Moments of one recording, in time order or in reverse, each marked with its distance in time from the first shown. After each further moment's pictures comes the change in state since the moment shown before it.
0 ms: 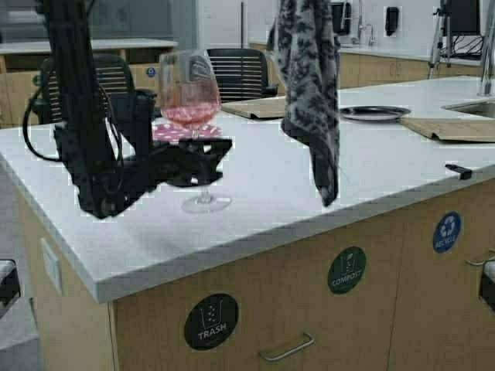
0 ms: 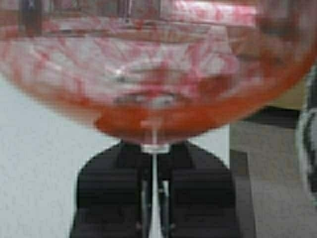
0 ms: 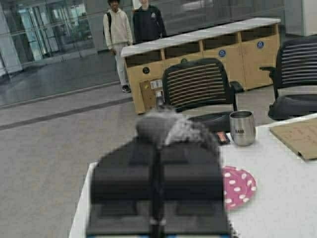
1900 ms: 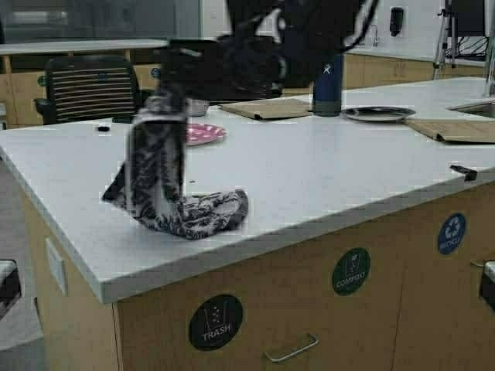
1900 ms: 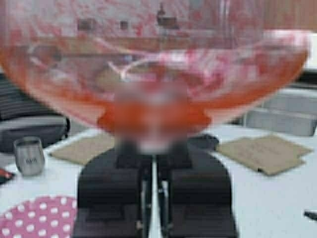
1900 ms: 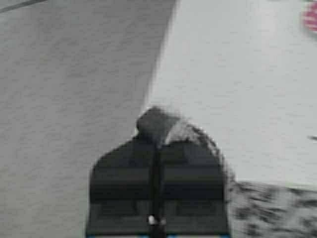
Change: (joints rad) left arm 0.060 -1.134 0.189 -0.169 0.937 -0.038; right arm 0.221 0.612 -0.077 0.034 -0.179 0.080
